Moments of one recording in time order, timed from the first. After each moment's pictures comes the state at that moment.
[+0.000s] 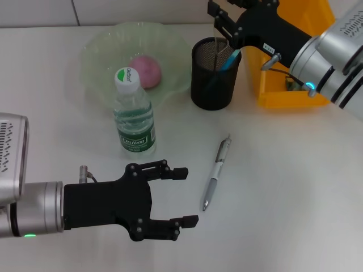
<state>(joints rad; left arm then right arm) -0.26 -2.06 1.39 0.71 1.48 1.56 -1.02 0.78 2.09 -1.24 -0.10 -0.72 -1.12 0.51</state>
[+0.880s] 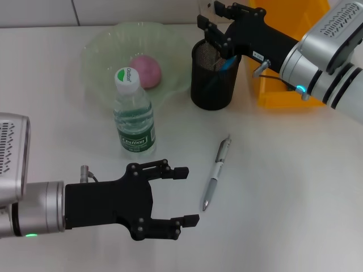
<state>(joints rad) -0.26 -2.06 1.39 0.71 1.48 1.55 -1.02 0.80 2.09 -1.31 -0.11 -0.72 -1.05 0.54</state>
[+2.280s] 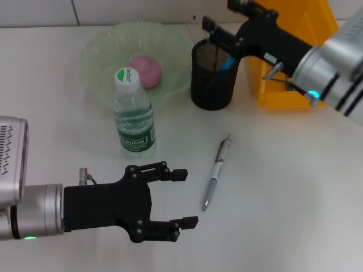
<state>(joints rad) -0.26 -2.06 1.39 0.70 1.48 1.56 -1.01 0.72 2.09 -1.30 -0.16 -0.72 -1.13 0.59</state>
